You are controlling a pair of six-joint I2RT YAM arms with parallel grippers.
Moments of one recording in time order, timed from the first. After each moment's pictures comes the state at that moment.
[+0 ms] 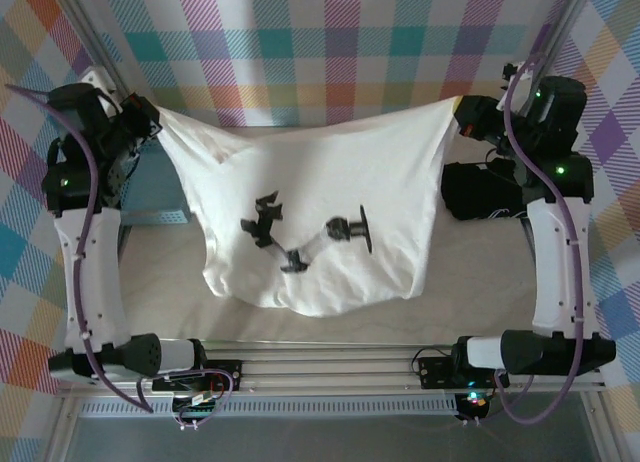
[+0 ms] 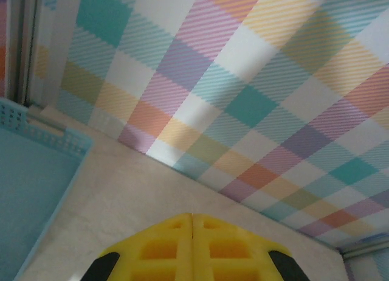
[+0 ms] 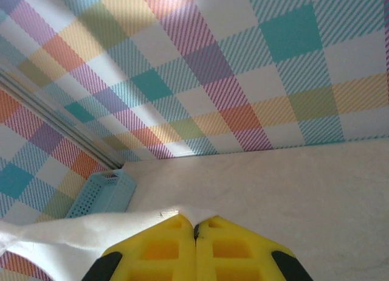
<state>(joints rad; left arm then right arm) 0.13 1.29 1.83 -0.79 0.14 -0.52 -0.03 1.31 1.74 -0.69 -0.49 0.39</state>
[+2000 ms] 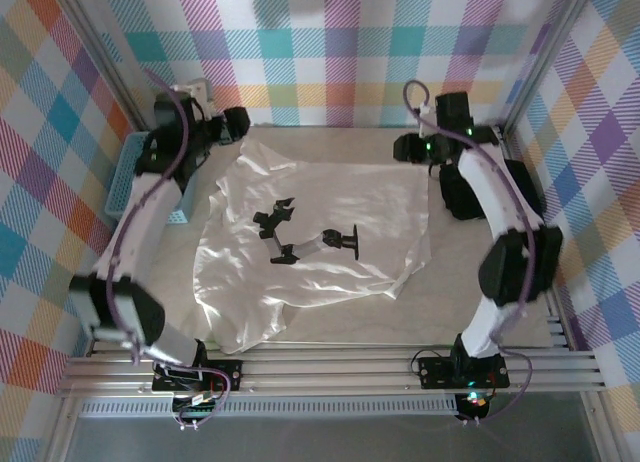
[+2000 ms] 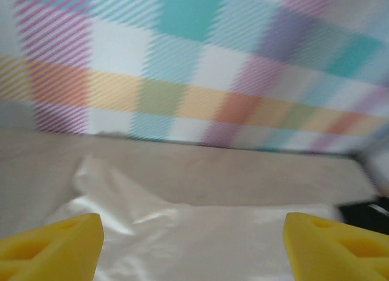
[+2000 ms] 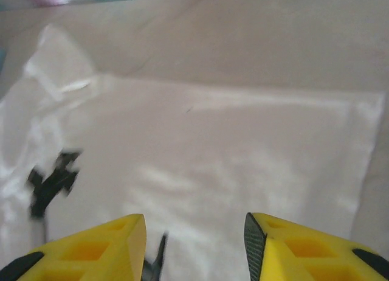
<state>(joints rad) -0.16 1.44 1.46 -0.32 0.18 -0.30 0.18 1.68 1.61 -0.79 -0.30 0.15</state>
